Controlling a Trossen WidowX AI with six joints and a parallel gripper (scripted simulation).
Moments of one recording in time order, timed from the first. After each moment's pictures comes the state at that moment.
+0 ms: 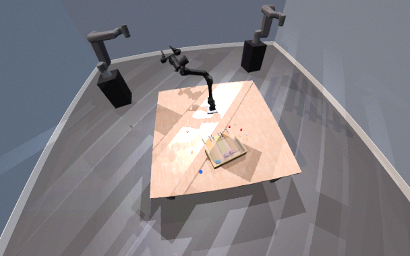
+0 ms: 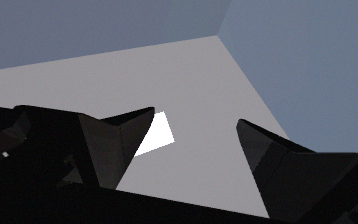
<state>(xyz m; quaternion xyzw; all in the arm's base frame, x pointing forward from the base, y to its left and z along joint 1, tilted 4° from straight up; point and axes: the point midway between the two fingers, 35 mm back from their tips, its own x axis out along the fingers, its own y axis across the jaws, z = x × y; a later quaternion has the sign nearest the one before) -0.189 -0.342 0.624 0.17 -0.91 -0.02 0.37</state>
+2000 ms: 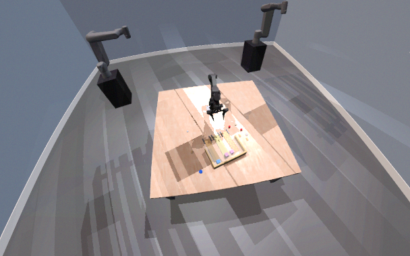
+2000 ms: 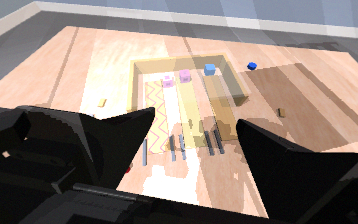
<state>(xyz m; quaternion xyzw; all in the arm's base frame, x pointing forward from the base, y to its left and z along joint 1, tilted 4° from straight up) 0.305 -0.071 0.198 0.05 0.32 -0.09 0.94</state>
